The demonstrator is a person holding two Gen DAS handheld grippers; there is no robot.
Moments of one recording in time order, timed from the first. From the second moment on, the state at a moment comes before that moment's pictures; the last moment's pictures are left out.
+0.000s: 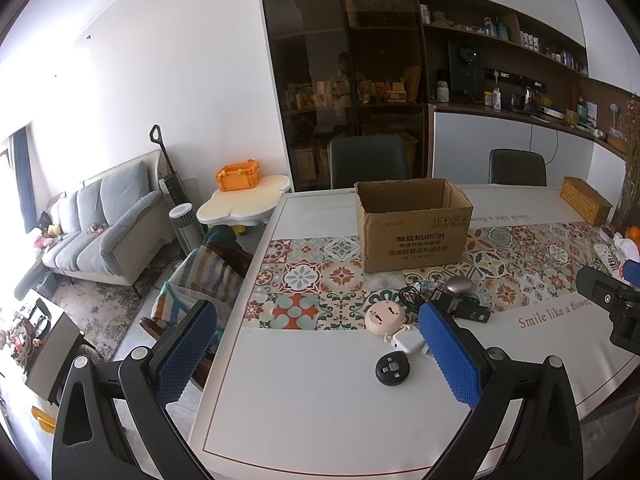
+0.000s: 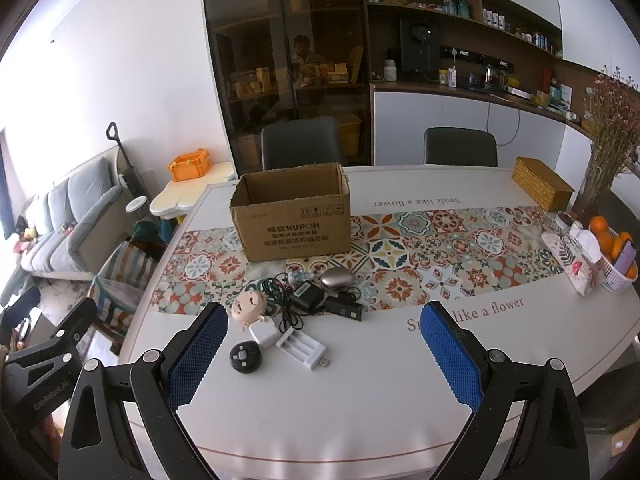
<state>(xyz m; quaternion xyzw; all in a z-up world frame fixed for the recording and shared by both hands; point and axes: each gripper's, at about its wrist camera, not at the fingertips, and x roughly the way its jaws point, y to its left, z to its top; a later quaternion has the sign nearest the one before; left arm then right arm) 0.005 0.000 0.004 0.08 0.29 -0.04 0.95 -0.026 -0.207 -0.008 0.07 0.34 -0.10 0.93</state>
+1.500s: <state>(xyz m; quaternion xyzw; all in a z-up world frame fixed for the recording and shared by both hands) 0.064 -0.052 -0.099 0.07 0.45 -0.05 0.89 0.057 -0.244 -0.115 0.08 0.51 -0.02 0.86</state>
